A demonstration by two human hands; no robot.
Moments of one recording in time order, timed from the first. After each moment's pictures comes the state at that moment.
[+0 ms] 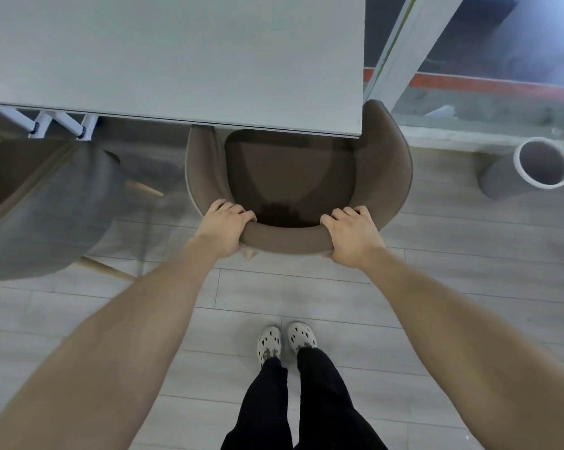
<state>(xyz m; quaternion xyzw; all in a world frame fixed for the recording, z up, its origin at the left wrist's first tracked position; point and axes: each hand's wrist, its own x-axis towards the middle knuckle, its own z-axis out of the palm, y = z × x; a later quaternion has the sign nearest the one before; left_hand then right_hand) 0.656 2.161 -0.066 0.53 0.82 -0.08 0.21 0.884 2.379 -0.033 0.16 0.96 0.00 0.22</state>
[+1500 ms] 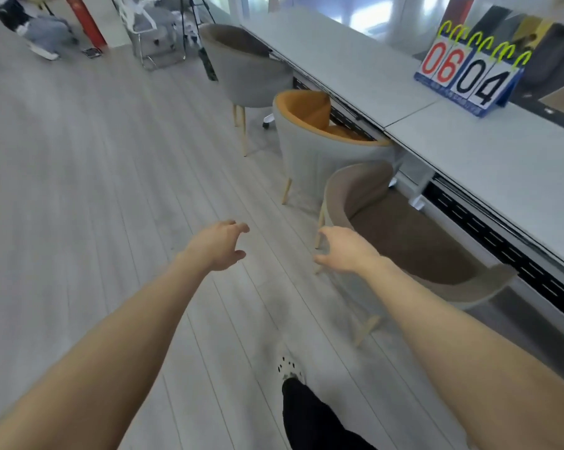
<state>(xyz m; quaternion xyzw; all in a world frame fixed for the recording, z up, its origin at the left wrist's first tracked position) 0.423 1.264 0.133 -0.01 0.98 0.05 0.17 0.355 1.553 0.095 -0.19 0.95 -0.12 0.22</state>
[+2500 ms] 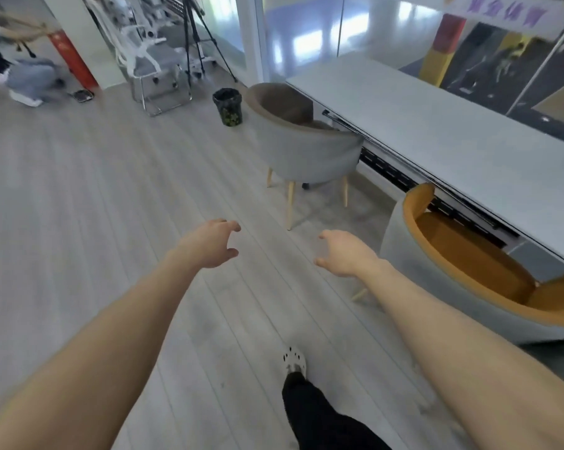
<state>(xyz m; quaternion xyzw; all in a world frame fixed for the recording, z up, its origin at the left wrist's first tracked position) -0.166 0.698 0.152 0.01 0.98 0.04 0.17 -0.201 1.015 0.109 -0.15 0.96 -0.12 0.20</state>
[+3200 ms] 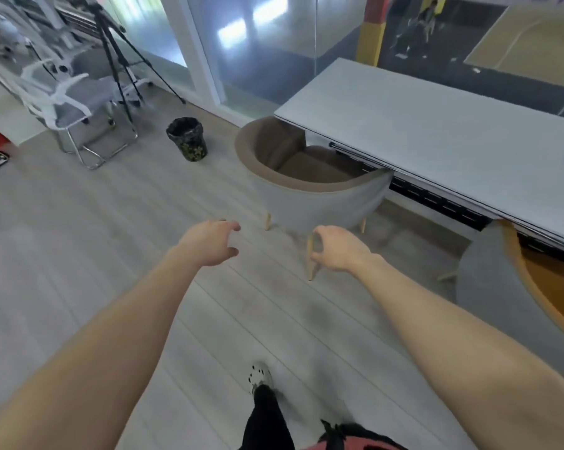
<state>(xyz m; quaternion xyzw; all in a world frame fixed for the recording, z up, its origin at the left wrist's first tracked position) -0.646 0.486 0.134 0.14 0.97 -0.02 0.20 -0.605 0.788 0.069 -0.03 0.97 -0.18 0.19</state>
